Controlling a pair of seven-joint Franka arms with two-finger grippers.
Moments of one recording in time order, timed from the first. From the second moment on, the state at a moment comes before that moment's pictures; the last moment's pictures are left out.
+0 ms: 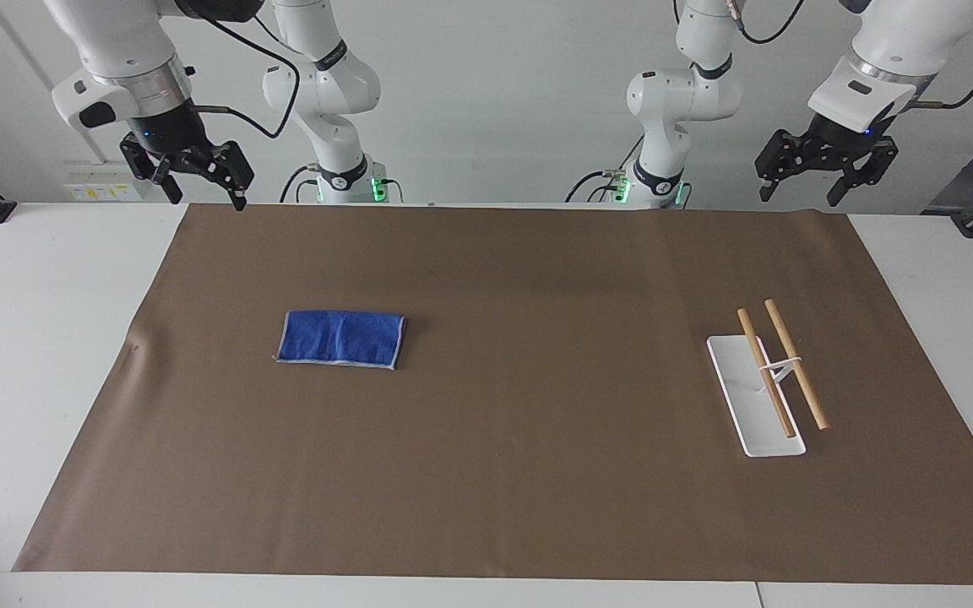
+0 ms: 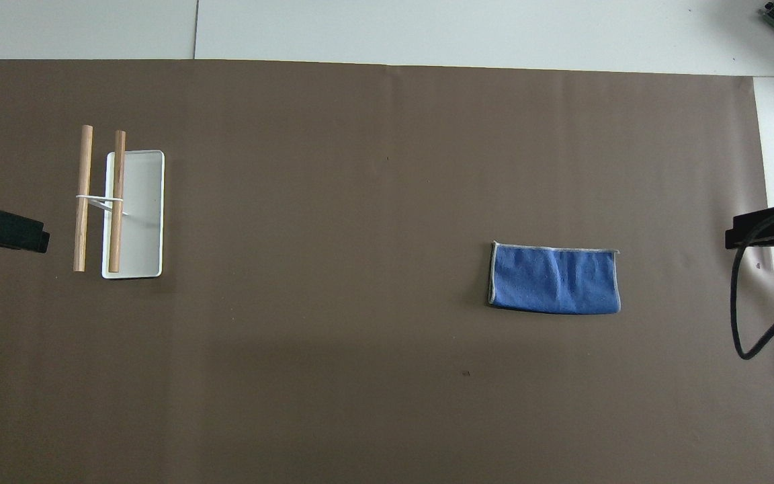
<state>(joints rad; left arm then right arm) -0.07 -0.05 -0.04 -1.50 0.01 1.43 0.06 0.04 -0.08 -0.08 -1.60 -0.03 1.52 0.08</state>
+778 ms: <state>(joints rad) -0.07 -0.05 -0.04 -1.50 0.01 1.43 0.06 0.17 -0.07 -0.05 -1.88 -0.03 1.88 0.18</state>
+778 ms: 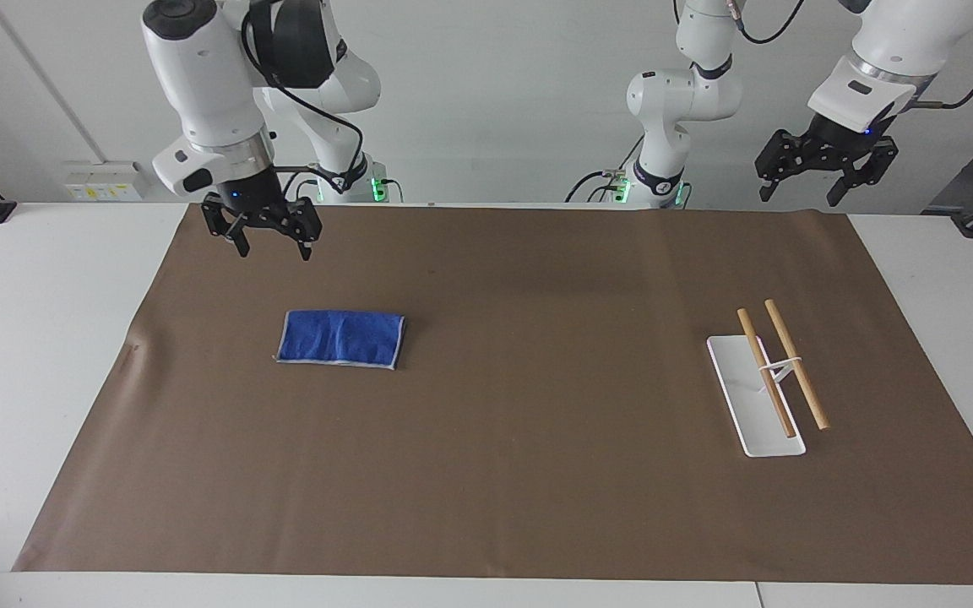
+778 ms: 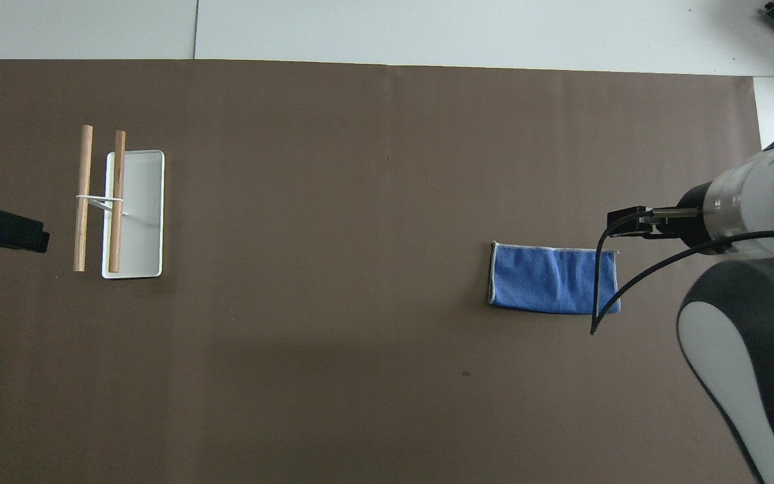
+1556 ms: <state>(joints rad) -0.07 -0.05 -0.04 -1.50 0.01 1.43 0.06 0.18 0.09 -0.05 -2.29 -0.03 2.48 0.19</state>
